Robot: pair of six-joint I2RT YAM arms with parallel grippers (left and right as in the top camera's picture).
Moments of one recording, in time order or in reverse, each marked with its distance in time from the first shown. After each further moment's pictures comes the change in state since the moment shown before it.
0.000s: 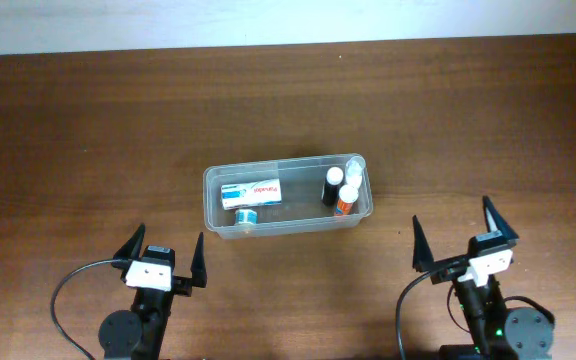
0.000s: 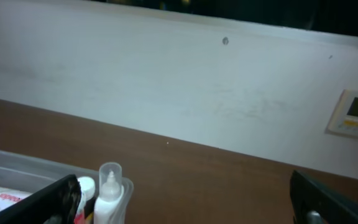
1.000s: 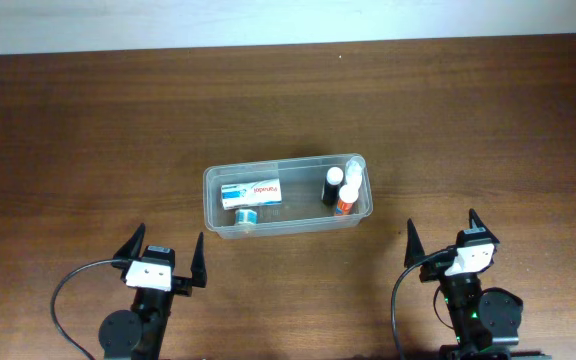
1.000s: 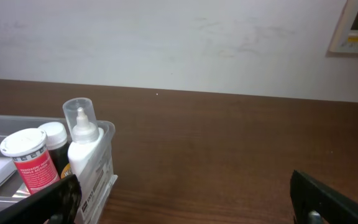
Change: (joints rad) left arm 0.000 0.000 0.000 0.000 0.000 0.000; right arm 0.000 -0.029 -0.211 0.032 0.103 0.099
